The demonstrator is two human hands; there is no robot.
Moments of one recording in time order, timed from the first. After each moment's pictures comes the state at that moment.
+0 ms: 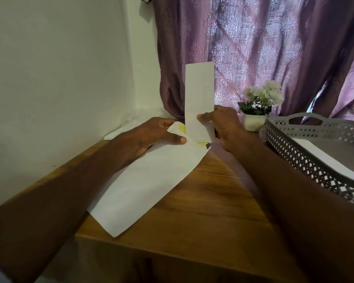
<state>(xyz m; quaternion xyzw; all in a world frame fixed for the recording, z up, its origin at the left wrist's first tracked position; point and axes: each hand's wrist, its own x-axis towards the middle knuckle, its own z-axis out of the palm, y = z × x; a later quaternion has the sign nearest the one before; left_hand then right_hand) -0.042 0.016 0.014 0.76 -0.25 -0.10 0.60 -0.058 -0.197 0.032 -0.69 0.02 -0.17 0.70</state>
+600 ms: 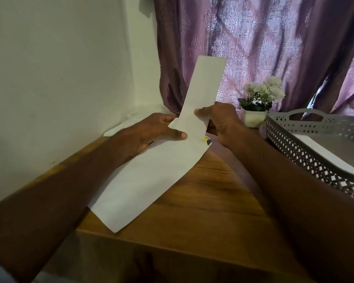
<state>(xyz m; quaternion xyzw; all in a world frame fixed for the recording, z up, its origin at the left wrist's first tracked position) -0.040 0.012 0.014 0.79 -0.23 -0.08 0.57 -0.054 -0.189 0.031 -0.66 0.03 -0.15 0.74</state>
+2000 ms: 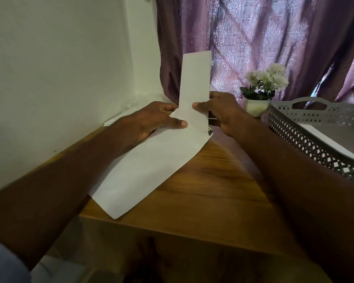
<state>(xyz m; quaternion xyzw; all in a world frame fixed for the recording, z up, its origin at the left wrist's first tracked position) -0.042 0.013 0.014 0.78 -0.21 -0.09 0.58 -0.059 -0.194 0.028 -0.70 -0.01 -0.12 0.70</state>
